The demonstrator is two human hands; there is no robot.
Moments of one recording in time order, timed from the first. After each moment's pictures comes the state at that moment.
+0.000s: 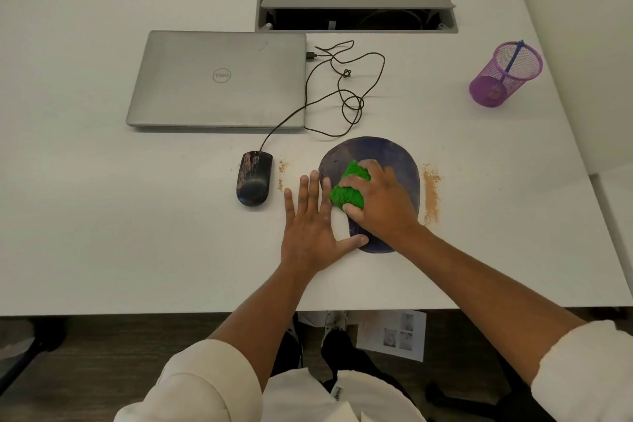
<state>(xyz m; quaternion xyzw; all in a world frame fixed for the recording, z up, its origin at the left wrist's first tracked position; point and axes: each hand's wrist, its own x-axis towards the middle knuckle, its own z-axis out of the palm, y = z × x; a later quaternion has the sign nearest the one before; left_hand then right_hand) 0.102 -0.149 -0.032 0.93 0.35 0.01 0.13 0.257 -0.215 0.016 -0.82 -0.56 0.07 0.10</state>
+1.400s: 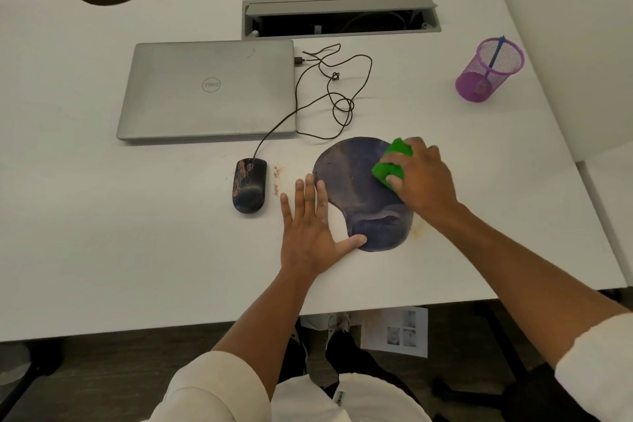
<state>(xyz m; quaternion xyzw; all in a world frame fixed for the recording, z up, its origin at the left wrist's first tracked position) 0.102 -0.148 -0.030 0.93 0.35 -0.01 0.14 0.320 -0.230 0.044 -0.89 -0.44 0.08 0.06</state>
